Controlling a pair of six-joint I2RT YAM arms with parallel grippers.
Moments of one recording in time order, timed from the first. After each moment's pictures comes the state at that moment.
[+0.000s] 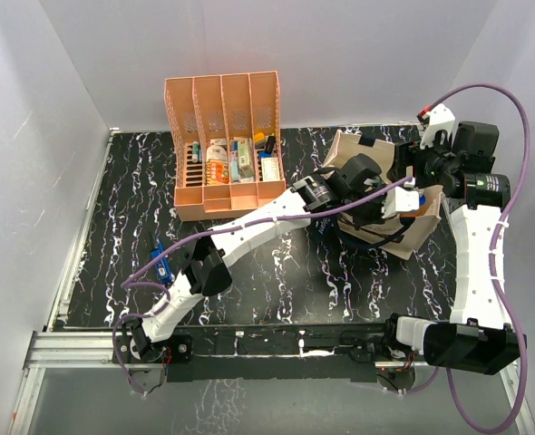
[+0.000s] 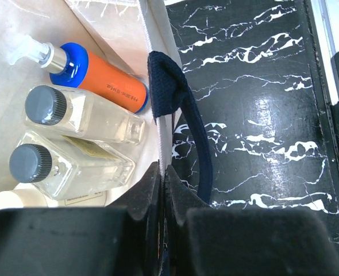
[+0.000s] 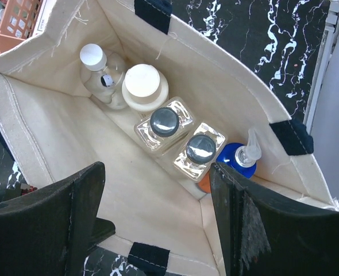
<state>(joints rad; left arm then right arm) -1.10 2.32 2.42 -0.71 0.38 0.51 -0.19 1.20 1.47 -0.86 -0.40 -0.27</state>
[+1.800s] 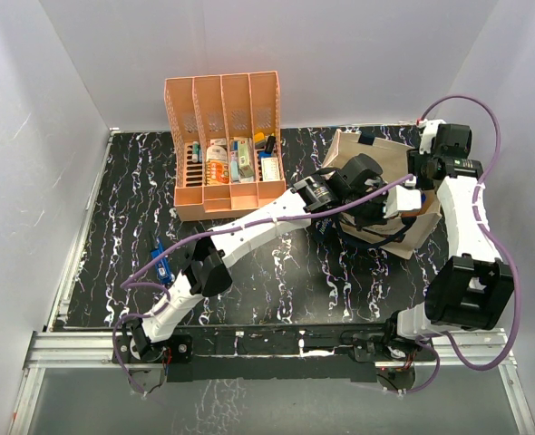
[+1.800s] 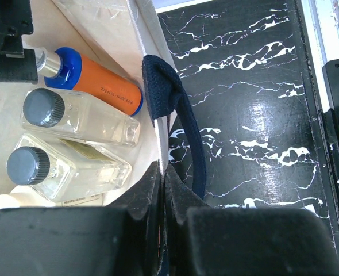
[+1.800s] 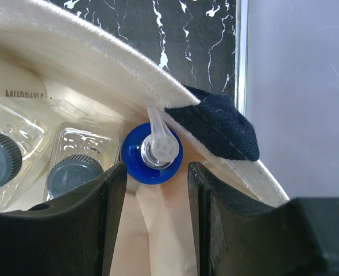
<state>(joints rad) -1.10 2.31 2.43 -0.70 0.37 0.48 -0.21 1.44 1.35 -0.71 0.01 -0.28</state>
